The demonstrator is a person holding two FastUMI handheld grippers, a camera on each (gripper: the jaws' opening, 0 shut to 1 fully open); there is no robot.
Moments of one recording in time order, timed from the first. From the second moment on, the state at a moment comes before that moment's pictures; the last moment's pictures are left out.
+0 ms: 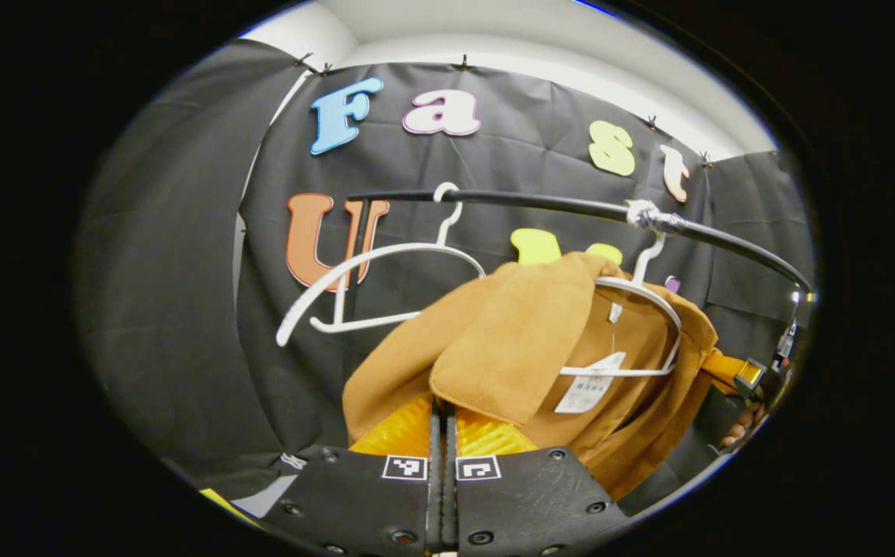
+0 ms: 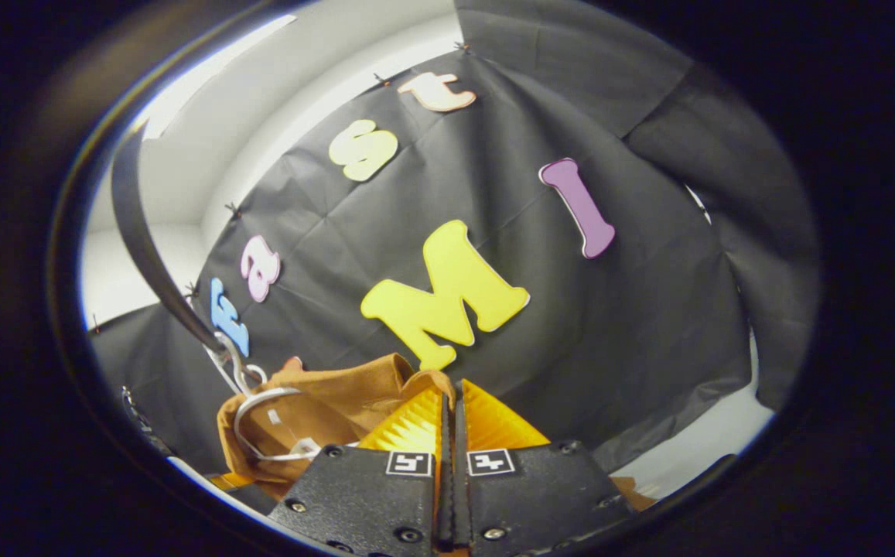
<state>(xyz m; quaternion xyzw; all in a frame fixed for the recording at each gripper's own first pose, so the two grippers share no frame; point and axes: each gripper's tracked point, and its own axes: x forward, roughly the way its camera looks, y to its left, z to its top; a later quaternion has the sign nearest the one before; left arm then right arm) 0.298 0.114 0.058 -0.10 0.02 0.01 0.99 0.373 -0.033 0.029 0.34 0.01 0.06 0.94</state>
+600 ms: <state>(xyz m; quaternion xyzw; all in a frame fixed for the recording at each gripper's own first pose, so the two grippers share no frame) 0.311 0.105 0.038 -0.12 0.04 -0.03 0.99 0.386 -0.043 0.046 0.33 -0.01 0.06 0.94</state>
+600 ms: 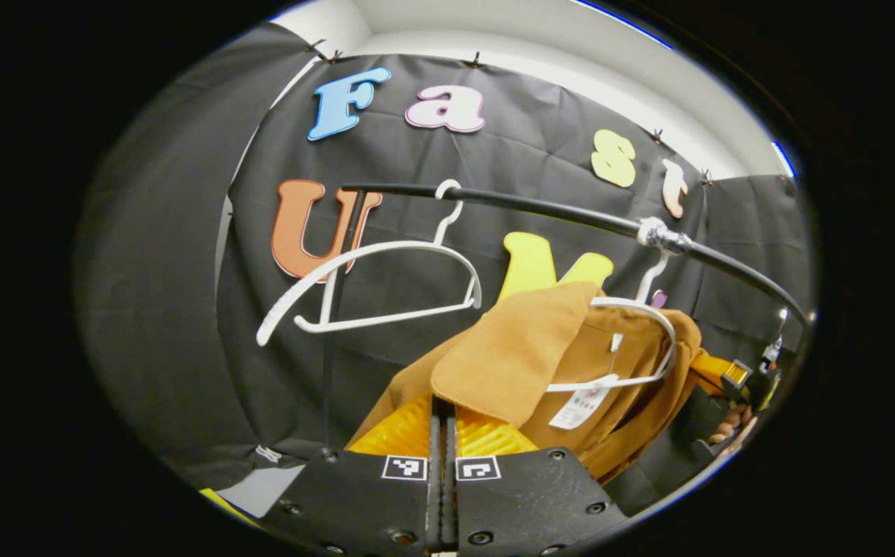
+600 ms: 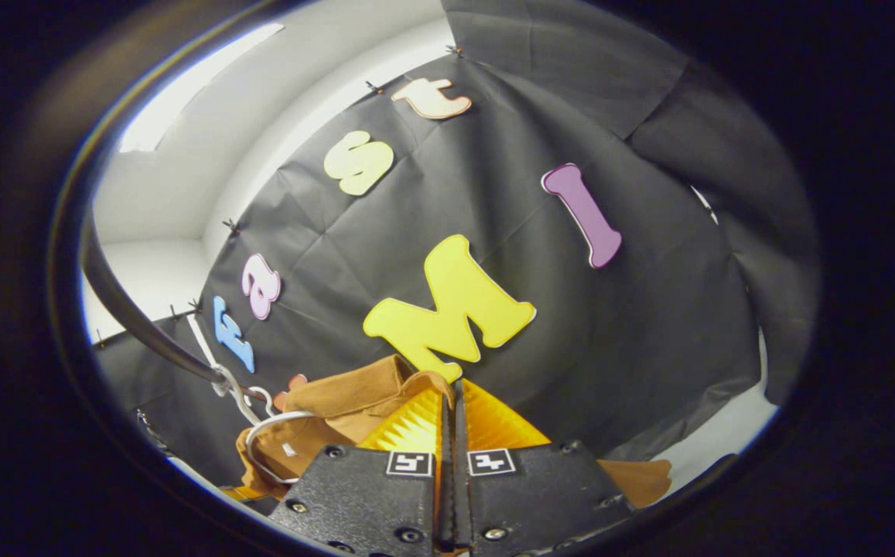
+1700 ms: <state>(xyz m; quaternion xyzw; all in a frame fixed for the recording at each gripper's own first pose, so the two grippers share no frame) 0.321 0.018 0.000 -0.10 0.09 0.05 0.99 0.377 -0.054 0.051 0.29 -0.01 0.07 0.95</state>
